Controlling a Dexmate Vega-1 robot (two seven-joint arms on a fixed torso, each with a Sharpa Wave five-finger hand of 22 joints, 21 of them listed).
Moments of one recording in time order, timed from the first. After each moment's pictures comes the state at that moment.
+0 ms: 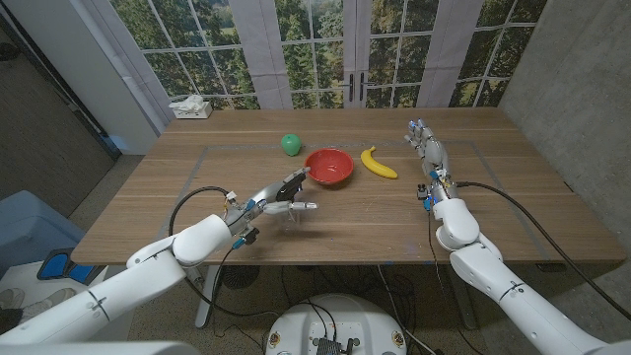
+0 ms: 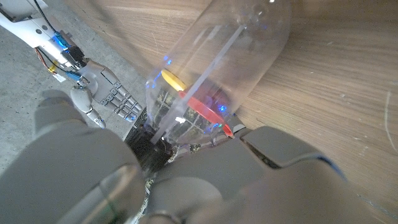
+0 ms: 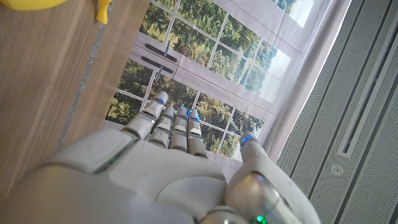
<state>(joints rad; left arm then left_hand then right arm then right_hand) 1.22 0.97 0.40 -1.95 -0.10 -0.17 0.03 0.57 -0.18 -0.05 -0.12 0.43 -0.17 -0.09 0.17 0.18 -0.17 0.09 0.18 0.19 -0.18 0.08 0.18 0.19 -0.17 0.08 0.57 0.17 -1.07 -0.49 -0.34 -1.55 0.31 0.50 -0.30 0.18 0.14 0.40 -0.02 0.19 0.27 0.07 0.19 0.18 0.22 0.04 0.21 0.20 0.11 -0.01 0.24 0.32 0.31 0.01 0.20 0.17</state>
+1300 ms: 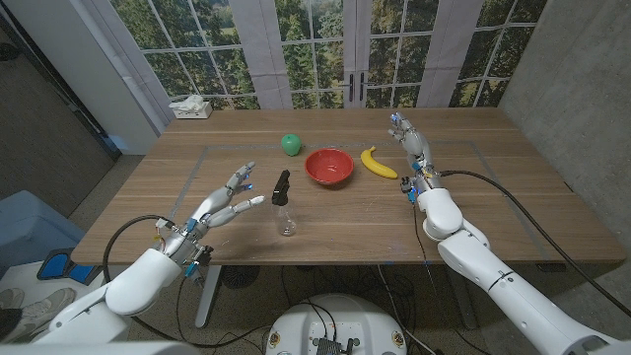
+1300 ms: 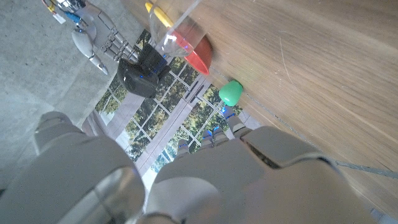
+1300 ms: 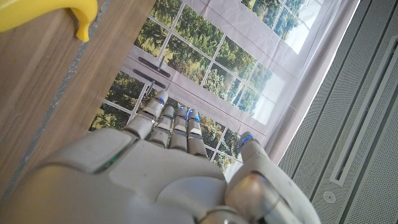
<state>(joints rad) 1.67 0.87 -0.01 -1.93 -0.15 -0.48 0.19 0.43 -0.10 -0.18 -0.03 0.51 -0.17 -0.16 0.24 0.18 -0.17 0.03 0.22 0.19 -0.17 0.01 0.21 0.19 -0.15 0.04 0.54 0.17 -1.02 -0.48 -0.40 -1.63 0.21 0.34 -0.35 0.18 0.14 0.40 -0.02 0.19 0.27 0.07 0.19 0.18 0.22 0.04 0.21 0.21 0.11 -0.01 0.24 0.32 0.32 0.01 0.20 0.17</state>
